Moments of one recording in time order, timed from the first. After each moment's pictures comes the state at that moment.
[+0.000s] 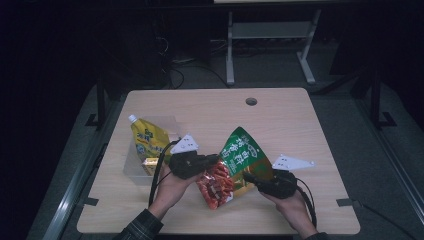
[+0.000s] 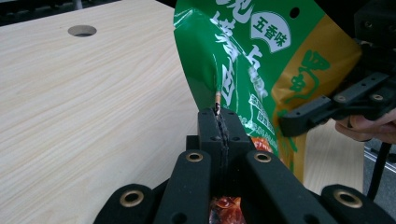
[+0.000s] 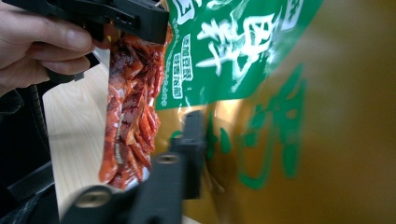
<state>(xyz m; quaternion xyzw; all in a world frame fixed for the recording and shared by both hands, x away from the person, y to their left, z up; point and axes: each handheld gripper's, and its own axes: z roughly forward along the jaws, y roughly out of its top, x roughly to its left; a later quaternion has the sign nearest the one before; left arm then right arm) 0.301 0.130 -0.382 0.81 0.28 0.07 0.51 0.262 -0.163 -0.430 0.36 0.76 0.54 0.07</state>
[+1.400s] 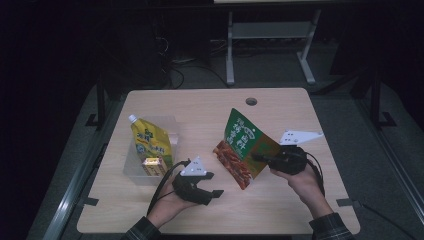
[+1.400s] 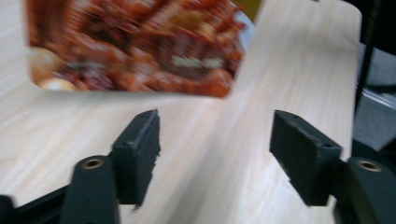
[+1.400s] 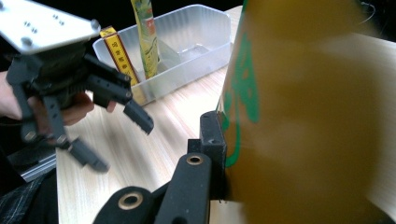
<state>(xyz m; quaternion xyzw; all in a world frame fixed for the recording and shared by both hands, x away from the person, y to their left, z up) 0.270 0.125 -0.425 0.88 0.23 0.04 0.43 0.302 -0.182 -0.375 0.30 0.80 0.52 0.07</state>
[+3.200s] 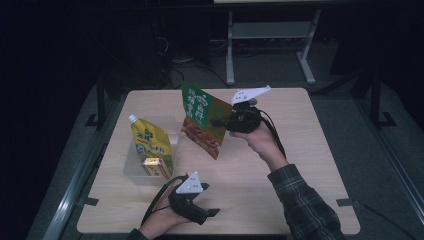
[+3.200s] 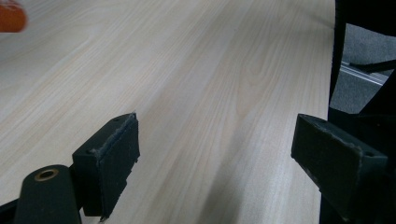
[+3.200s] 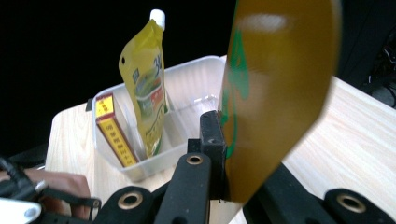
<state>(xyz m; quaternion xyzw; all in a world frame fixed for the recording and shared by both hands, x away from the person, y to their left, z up) 0.245 0.137 -0.445 0.88 0.20 0.03 0.43 0.388 -0.080 -0.315 0.23 0.82 0.52 0.05</state>
